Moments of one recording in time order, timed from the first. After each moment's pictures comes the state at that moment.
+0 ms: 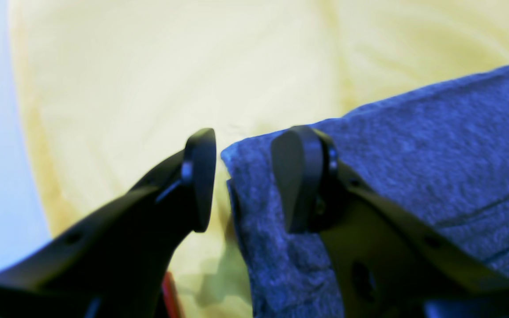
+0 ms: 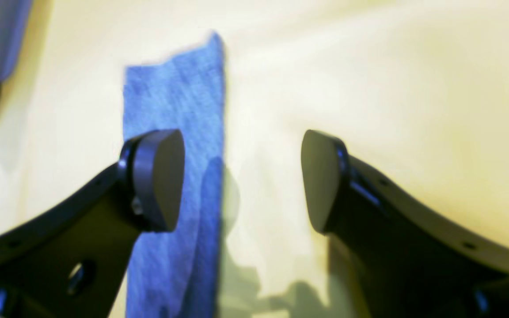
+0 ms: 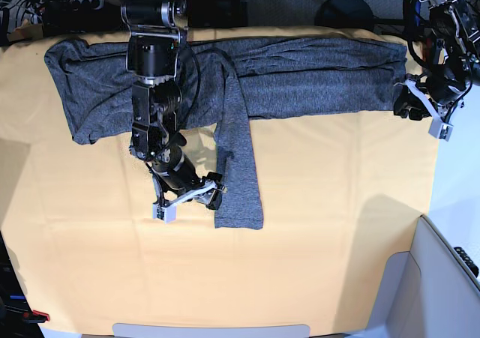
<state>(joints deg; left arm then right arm) 10.5 -22.6 -34.6 92.7 -37.4 -39.5 64.1 20.0 -8.5 10.8 59.8 15.0 8.8 -30.4</state>
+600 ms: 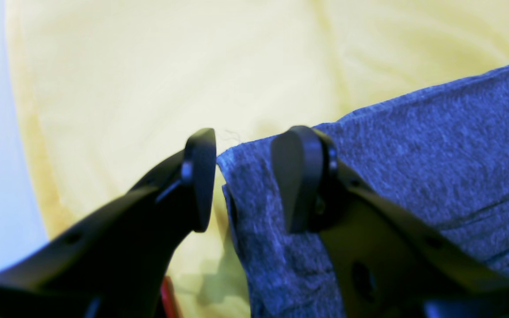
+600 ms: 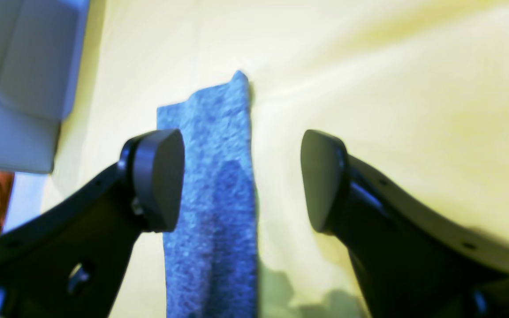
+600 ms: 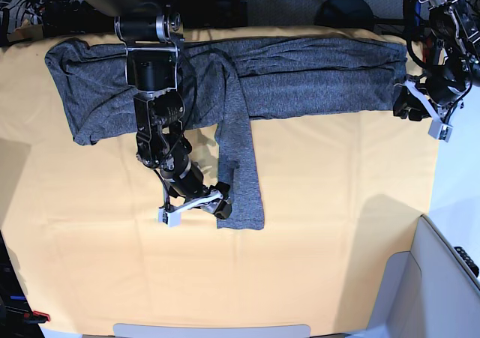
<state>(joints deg) 10.3 -22.6 -34.6 92.7 -37.4 -39.5 64.1 23.4 -7.4 6.3 50.2 25.4 8.8 -24.9</state>
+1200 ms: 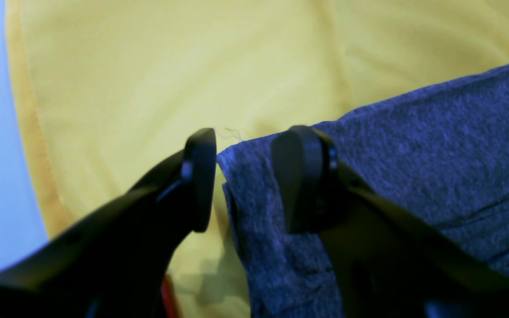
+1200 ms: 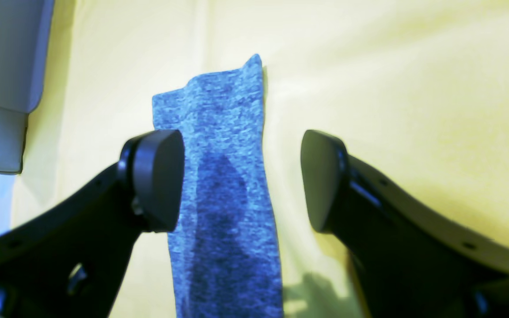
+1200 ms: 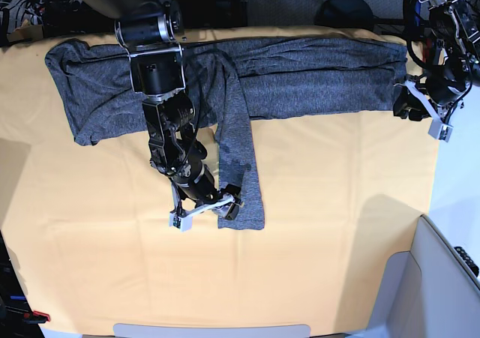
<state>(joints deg) 10.3 -22.6 -34.6 92.7 -37.3 -39.5 64.1 24.4 -7.3 -2.5 50.8 27.8 -2.1 -24.4</state>
